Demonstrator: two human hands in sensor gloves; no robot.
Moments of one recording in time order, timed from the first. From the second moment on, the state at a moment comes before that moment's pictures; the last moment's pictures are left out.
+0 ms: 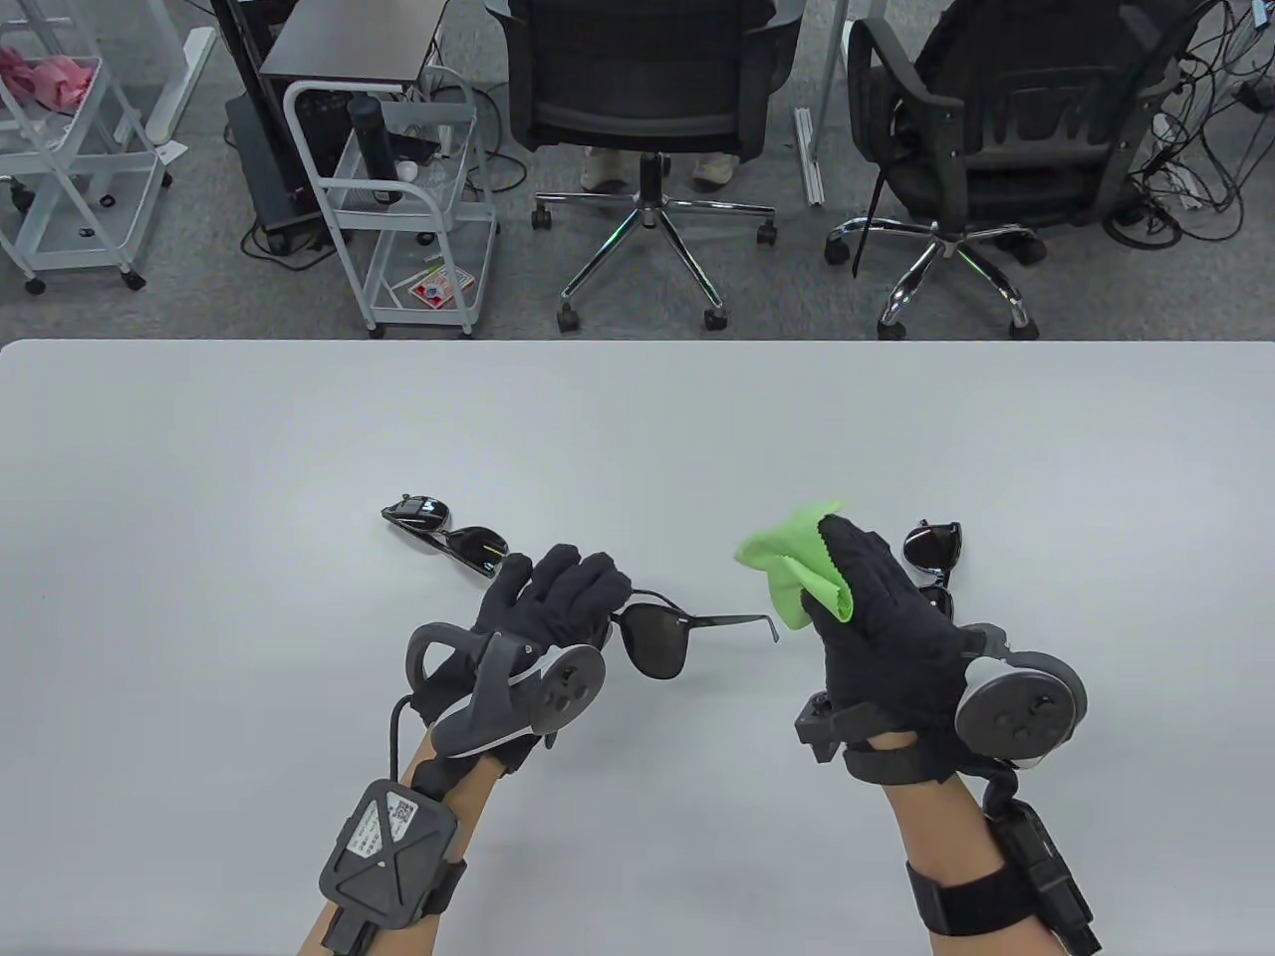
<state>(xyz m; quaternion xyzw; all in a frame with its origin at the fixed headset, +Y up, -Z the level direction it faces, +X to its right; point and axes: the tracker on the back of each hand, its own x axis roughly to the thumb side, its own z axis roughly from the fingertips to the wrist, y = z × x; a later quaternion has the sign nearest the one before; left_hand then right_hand) -0.126 -0.647 -0.273 0.13 -0.22 -0.03 0.97 0.171 -0.610 -0.246 0.24 -0.30 0.81 0.44</state>
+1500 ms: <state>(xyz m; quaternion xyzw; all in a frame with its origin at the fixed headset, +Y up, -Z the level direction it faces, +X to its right) -0.129 -0.631 -0.262 0.20 -0.24 0.01 0.95 0.165 -0.653 -0.289 0.30 -0.01 0.87 0.40</state>
